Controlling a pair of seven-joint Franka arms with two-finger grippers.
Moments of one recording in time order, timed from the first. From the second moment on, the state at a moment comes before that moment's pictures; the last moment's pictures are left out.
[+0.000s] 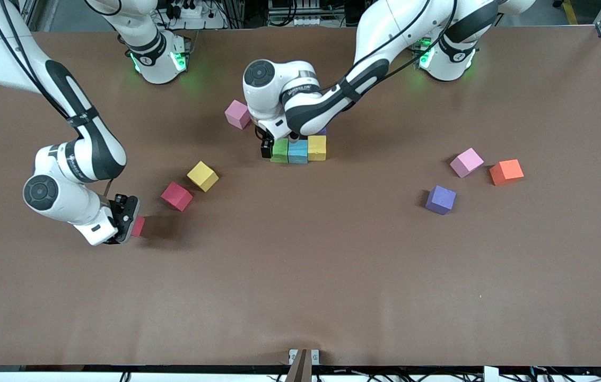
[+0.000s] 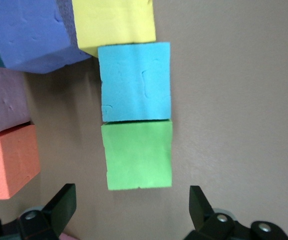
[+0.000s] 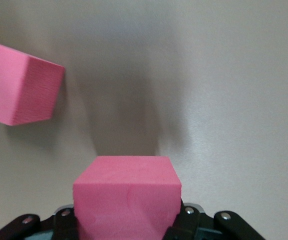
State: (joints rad) left arm -0.56 0.82 -0.65 -1.49 0.51 2.16 -2.80; right arm -0.36 0.52 0.42 -1.89 -0.26 2.28 -1.15
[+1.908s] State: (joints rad) left arm 0.38 0.64 -1.06 -1.50 0.47 1.77 -1.51; right arm -0.04 0.31 0.74 -2.07 -0.14 2.33 0.47
